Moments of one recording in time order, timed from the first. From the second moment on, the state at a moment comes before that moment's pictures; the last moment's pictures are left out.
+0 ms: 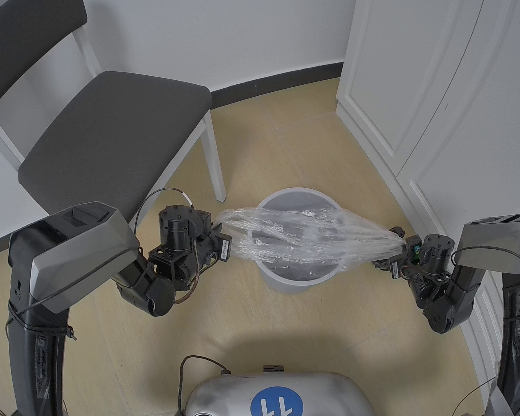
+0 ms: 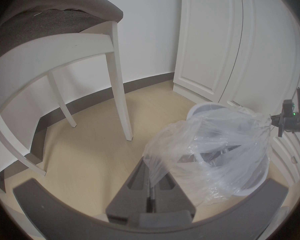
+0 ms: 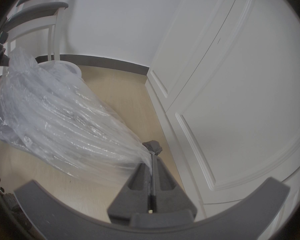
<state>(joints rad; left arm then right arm) -0.44 2.39 -1.09 -1.08 0.15 0.08 0.19 2.39 -0.67 -1.55 -0.39 -0.33</state>
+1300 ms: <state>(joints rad) -0.42 2.22 -0.96 -1.04 0.09 0.09 0.16 2.24 -0.54 -1.55 -0.36 -0.37</state>
